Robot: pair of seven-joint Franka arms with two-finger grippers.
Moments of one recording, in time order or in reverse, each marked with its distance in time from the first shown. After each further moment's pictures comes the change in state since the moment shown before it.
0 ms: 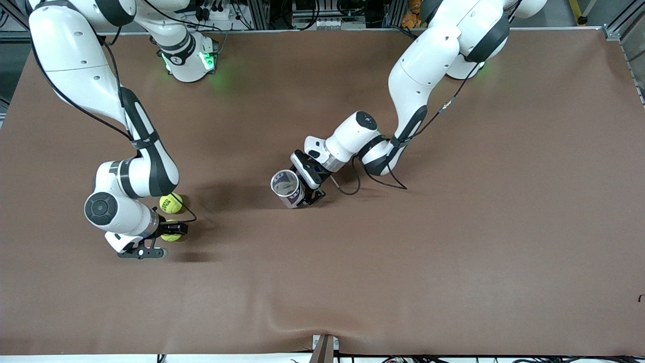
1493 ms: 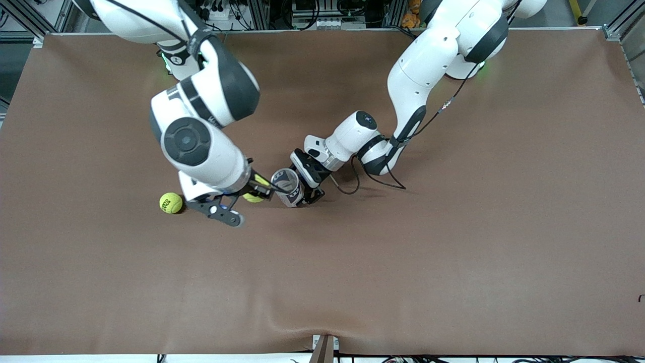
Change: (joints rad) left arm -0.005 0.006 0.001 -0.001 0.000 0.017 0.000; right arm 0.413 -0.063 0.061 0.583 0.161 -0.677 0.835
